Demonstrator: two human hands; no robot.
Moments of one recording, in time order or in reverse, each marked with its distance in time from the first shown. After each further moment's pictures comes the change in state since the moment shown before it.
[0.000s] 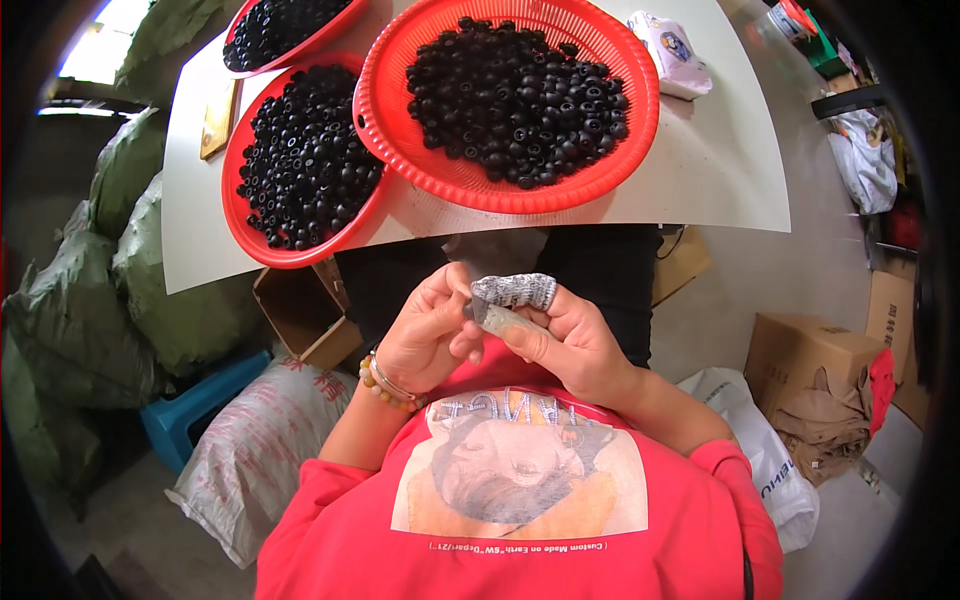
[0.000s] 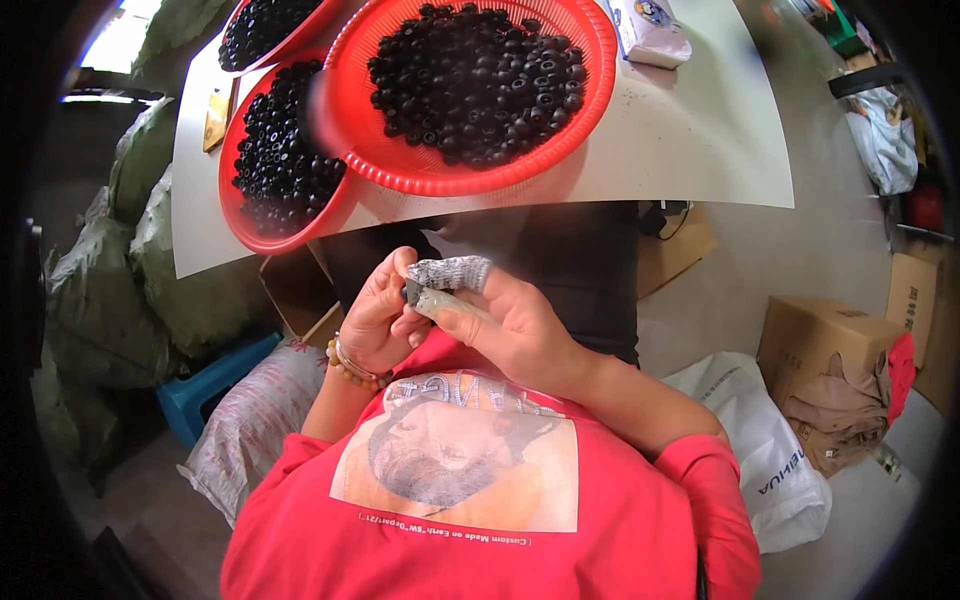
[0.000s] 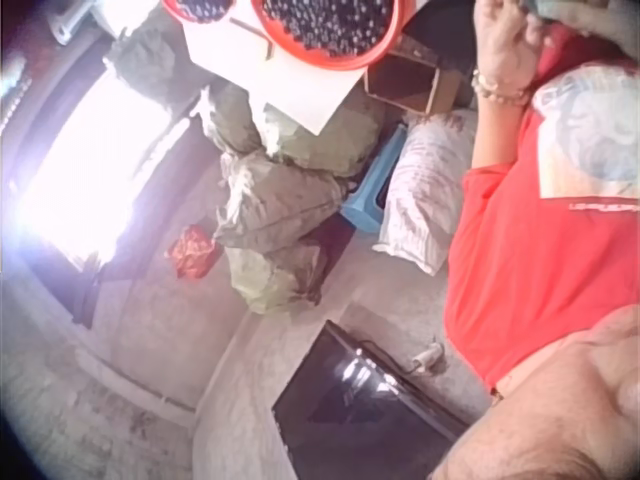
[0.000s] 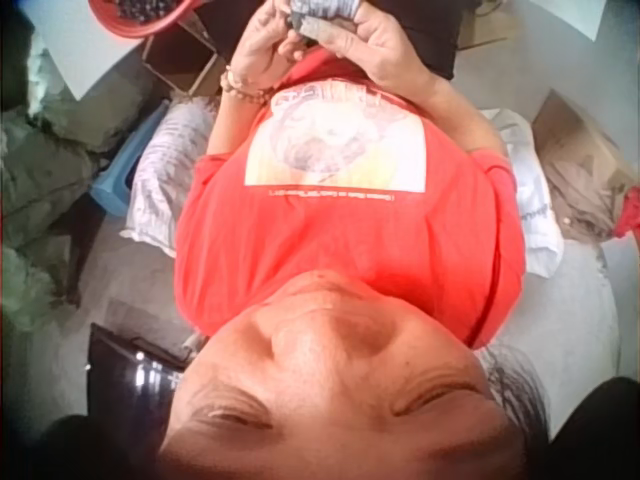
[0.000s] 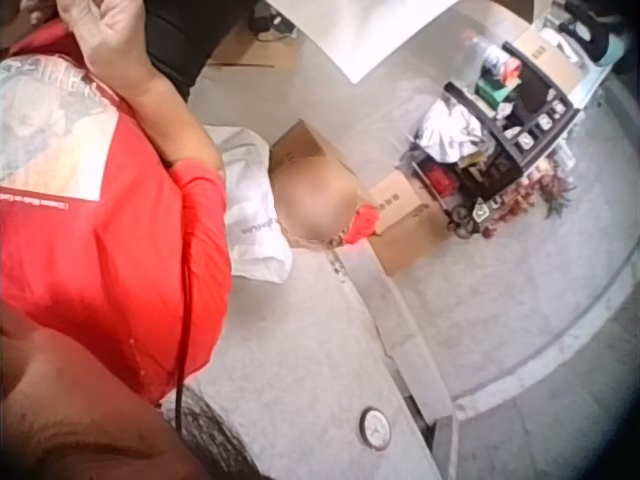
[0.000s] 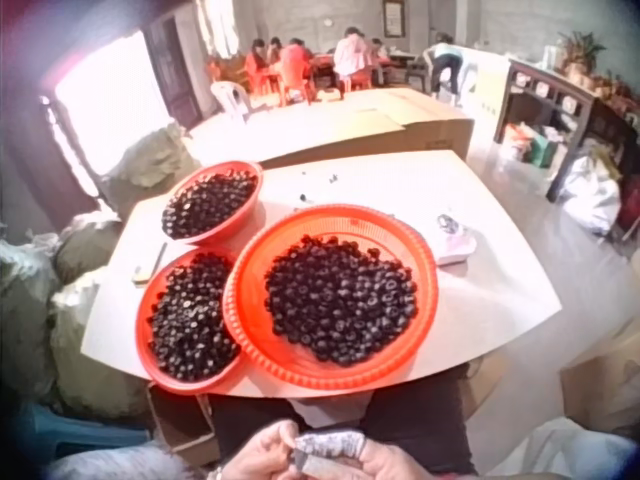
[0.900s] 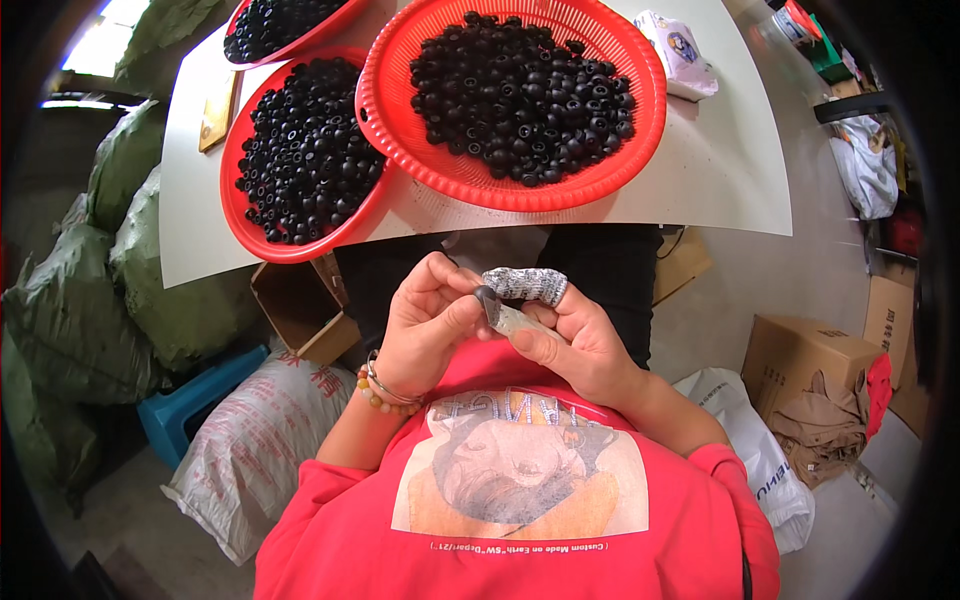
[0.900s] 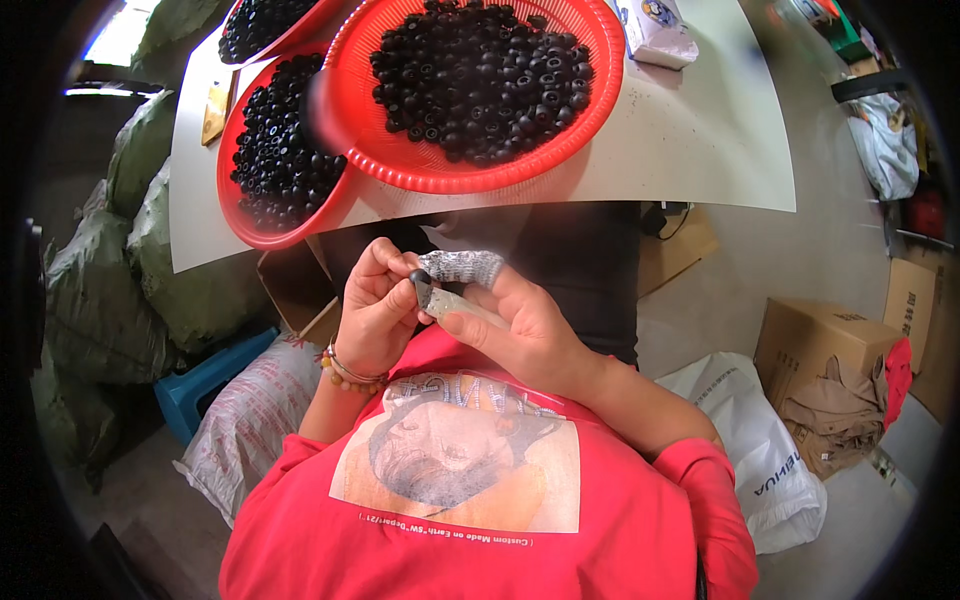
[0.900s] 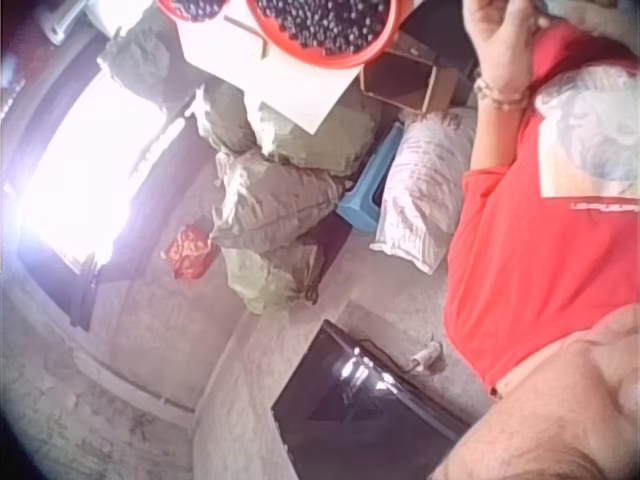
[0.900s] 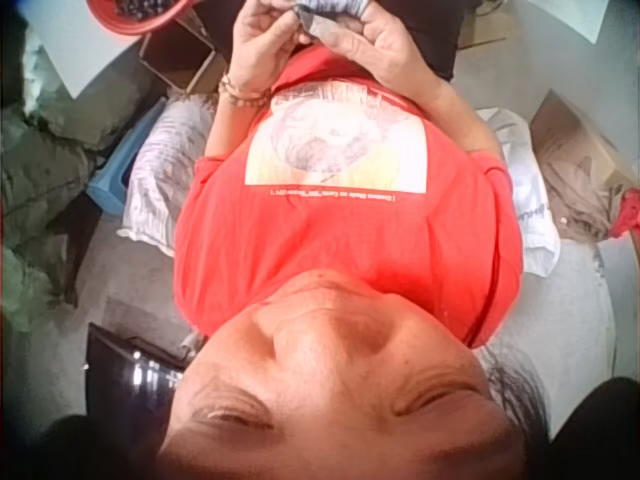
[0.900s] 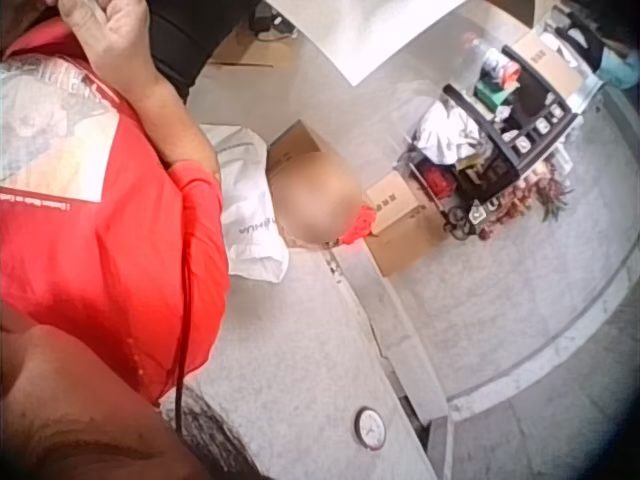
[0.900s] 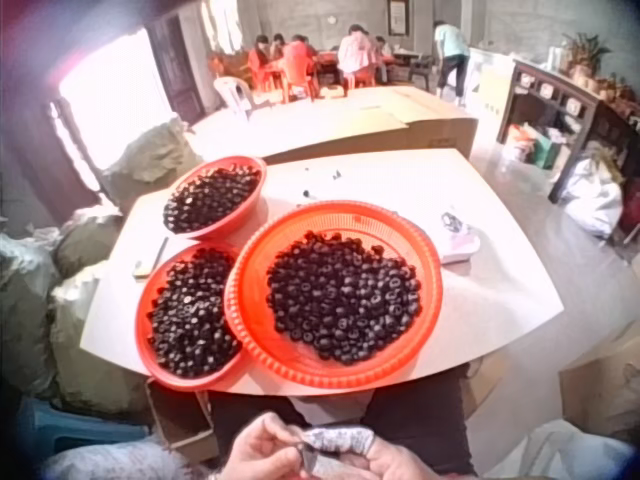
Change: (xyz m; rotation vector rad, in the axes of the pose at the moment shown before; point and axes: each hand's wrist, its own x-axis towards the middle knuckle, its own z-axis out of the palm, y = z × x) left_hand -0.002 -0.001 0.012 0.353 0.125 0.238; right_hand -0.004 0.000 -0.004 -0.041 0.038 0.030
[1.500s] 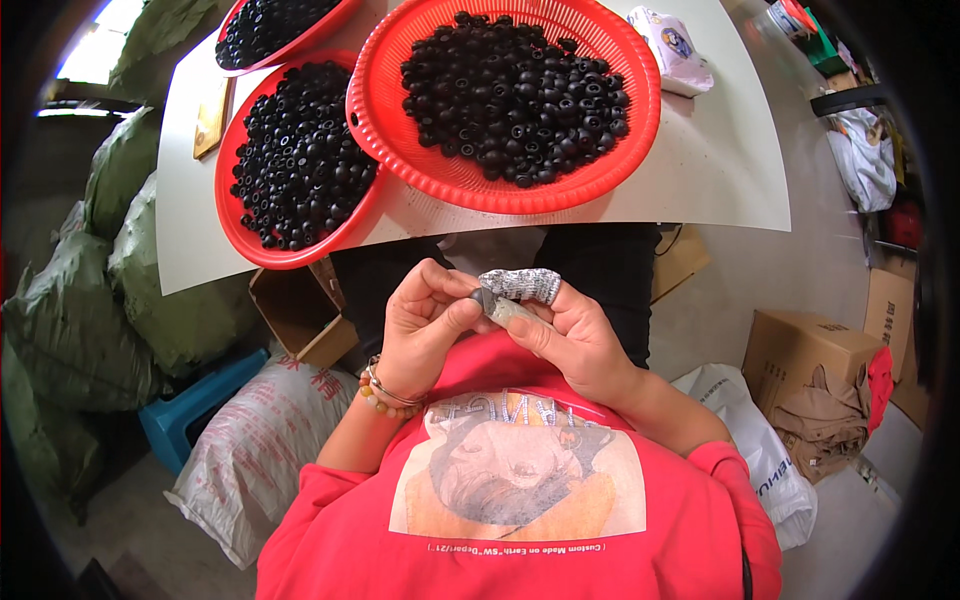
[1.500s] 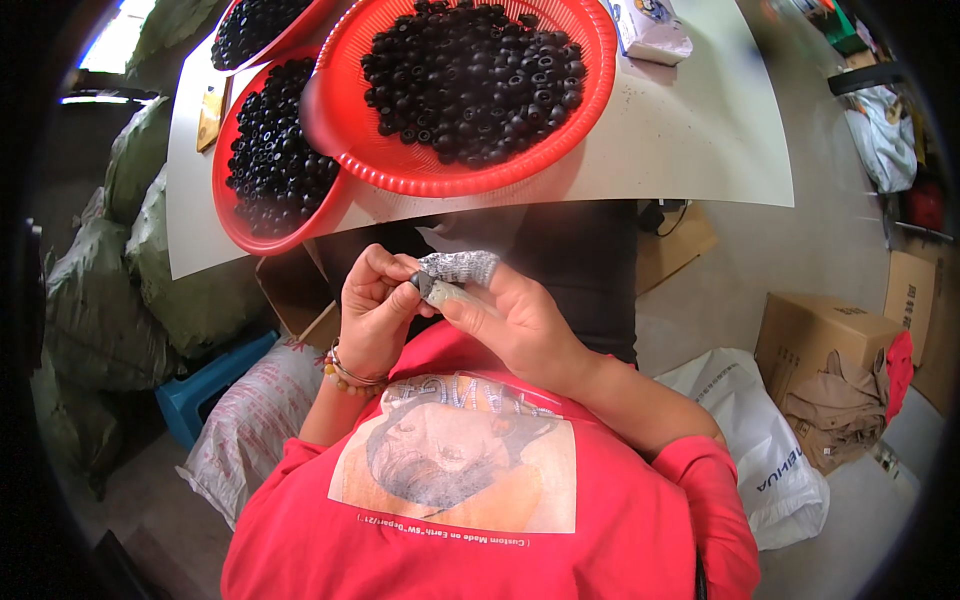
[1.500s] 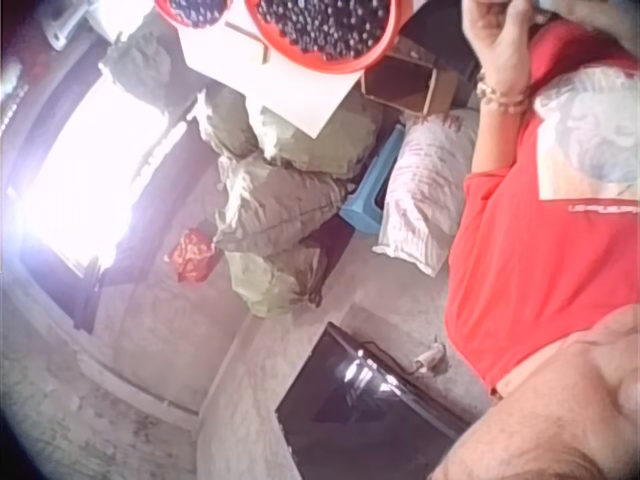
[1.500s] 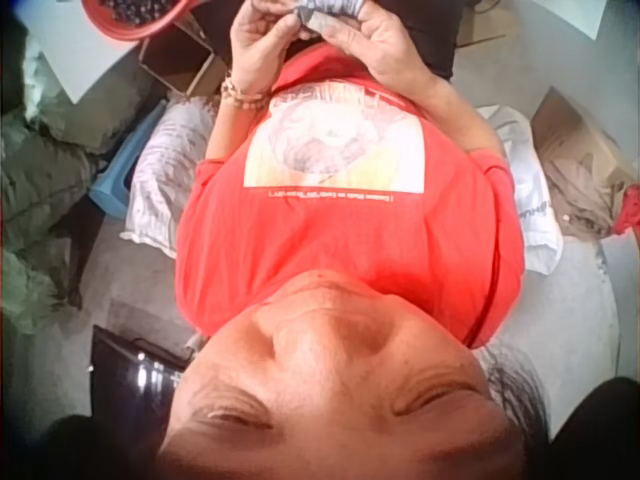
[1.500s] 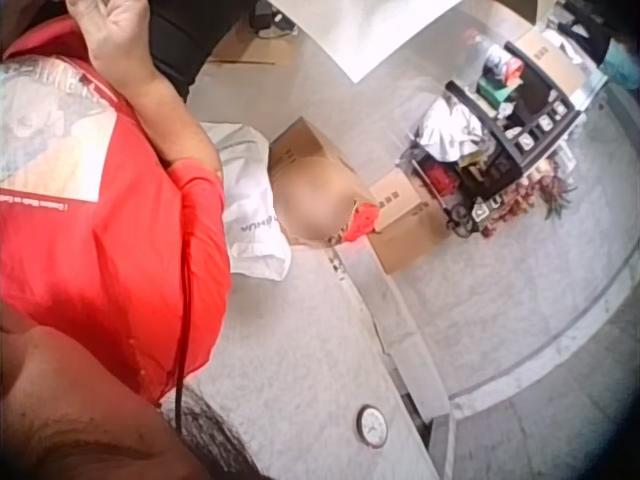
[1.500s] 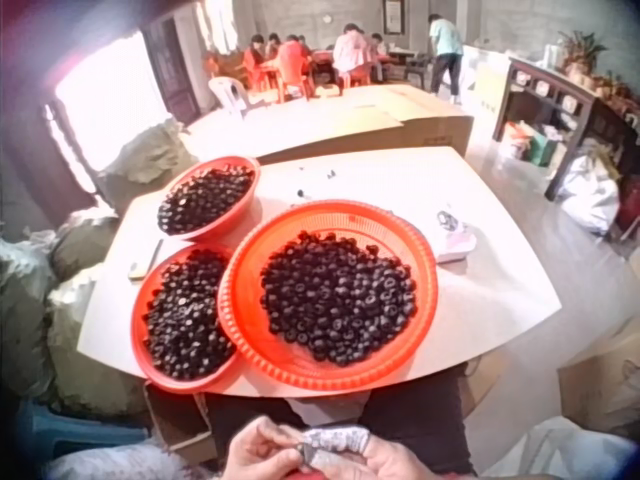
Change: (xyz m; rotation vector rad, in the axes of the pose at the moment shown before) left_hand 0.001 -0.005 -0.001 0.192 0.033 0.072; right_hand 0.003 0.005 0.000 0.009 0.100 0.011
